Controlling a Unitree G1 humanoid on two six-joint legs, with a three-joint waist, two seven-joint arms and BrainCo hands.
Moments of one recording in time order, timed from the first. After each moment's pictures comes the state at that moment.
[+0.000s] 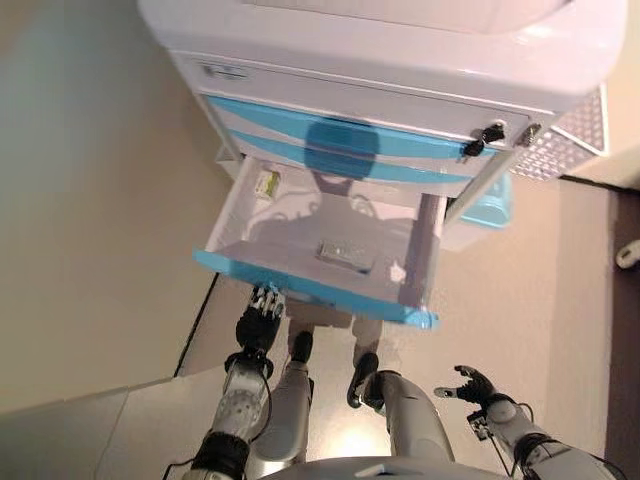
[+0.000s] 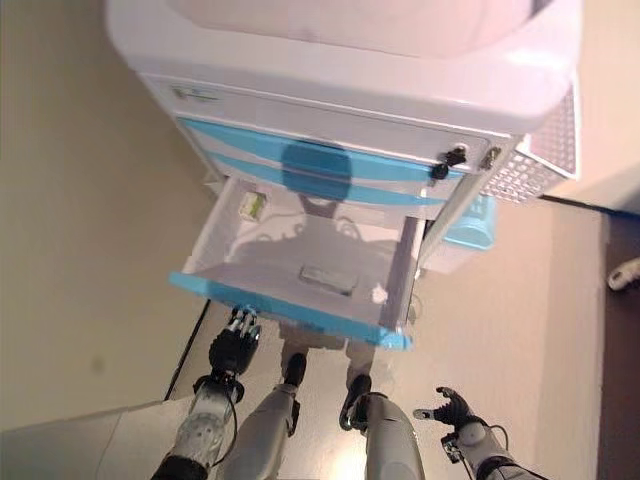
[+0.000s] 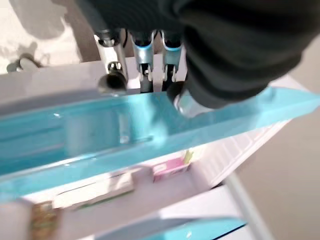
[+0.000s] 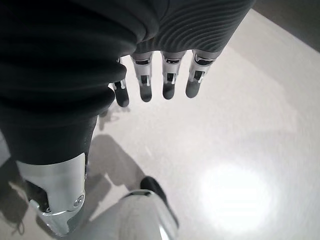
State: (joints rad) left arm 0.06 0.07 -0.08 0.42 -1.31 -0.11 -0.10; right arm -0.17 -0.36 0.25 1.28 -0.10 -0.15 -0.08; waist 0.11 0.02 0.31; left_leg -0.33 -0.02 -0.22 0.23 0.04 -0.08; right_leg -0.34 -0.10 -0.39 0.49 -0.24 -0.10
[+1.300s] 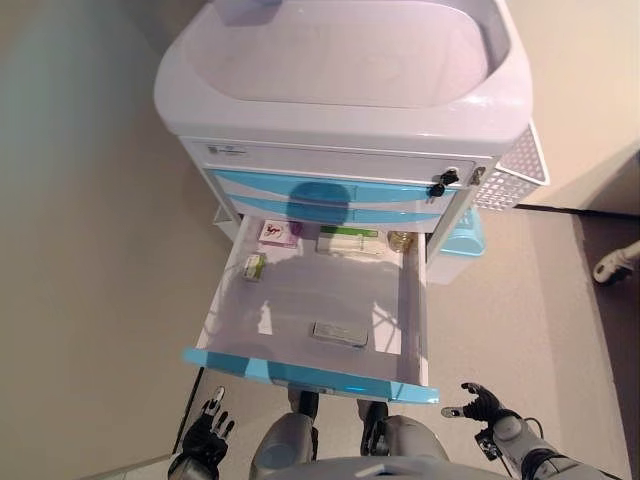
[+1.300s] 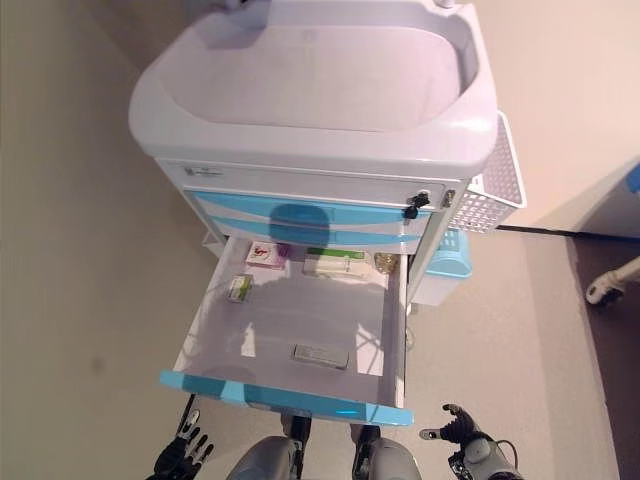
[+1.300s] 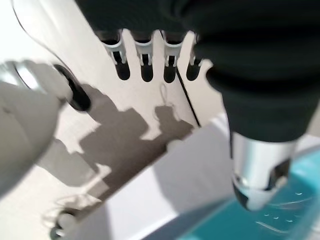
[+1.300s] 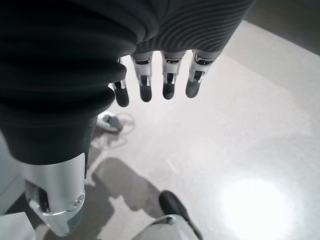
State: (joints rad) left arm 0.17 0.21 0.03 0.90 -0.90 -0.08 -0.06; right arm -0.11 -0.37 0.25 1.25 -0.15 -0.12 -0.10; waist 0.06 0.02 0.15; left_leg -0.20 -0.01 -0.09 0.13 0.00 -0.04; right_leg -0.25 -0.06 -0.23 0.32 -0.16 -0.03
